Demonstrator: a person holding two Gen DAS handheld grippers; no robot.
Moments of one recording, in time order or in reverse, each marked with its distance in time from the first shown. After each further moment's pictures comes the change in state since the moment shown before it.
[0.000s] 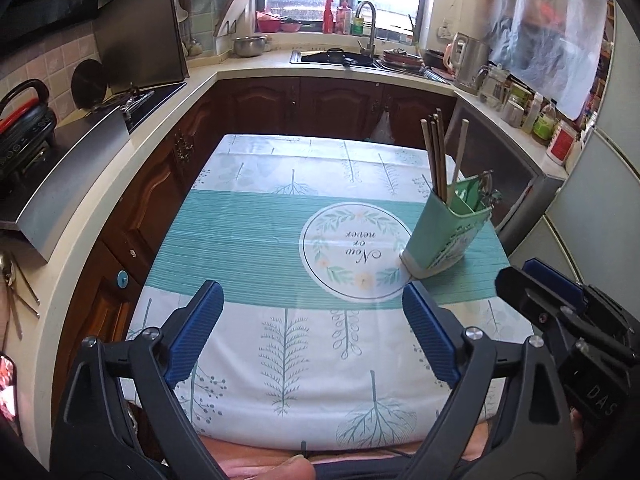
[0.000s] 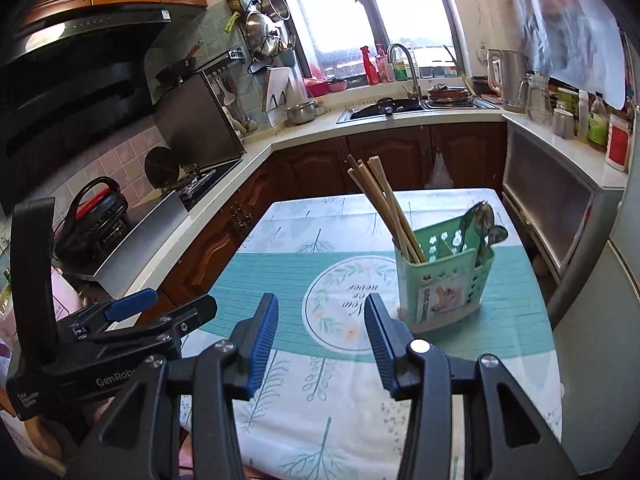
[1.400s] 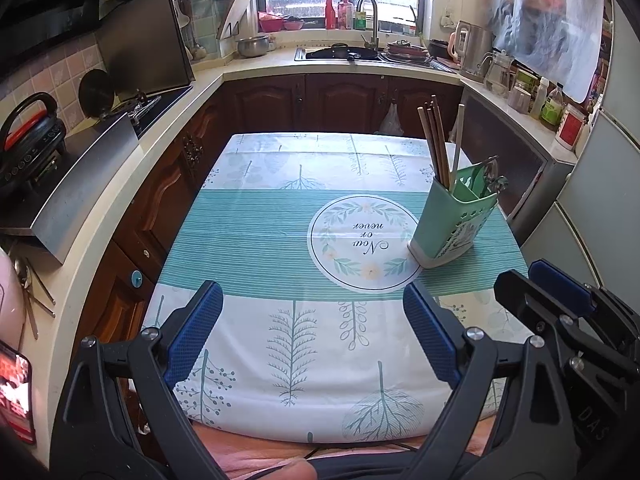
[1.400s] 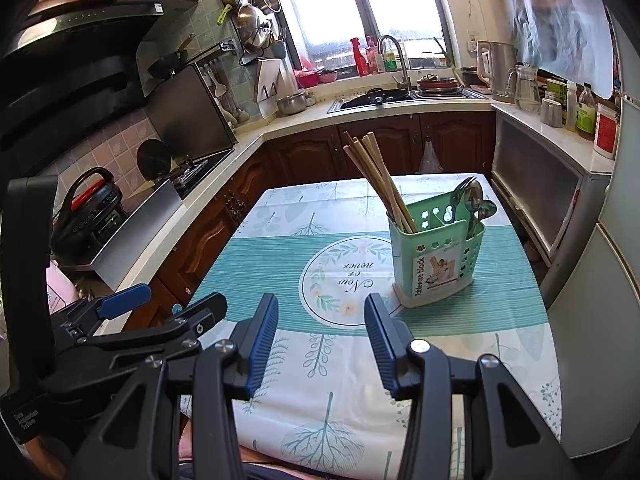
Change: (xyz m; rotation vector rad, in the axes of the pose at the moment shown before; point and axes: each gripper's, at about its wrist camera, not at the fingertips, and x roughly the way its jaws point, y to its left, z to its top) left arm -0.002 -0.001 -0.002 0.033 0.014 0.053; right arm -0.010 0.008 -0.019 0.010 0.023 -0.034
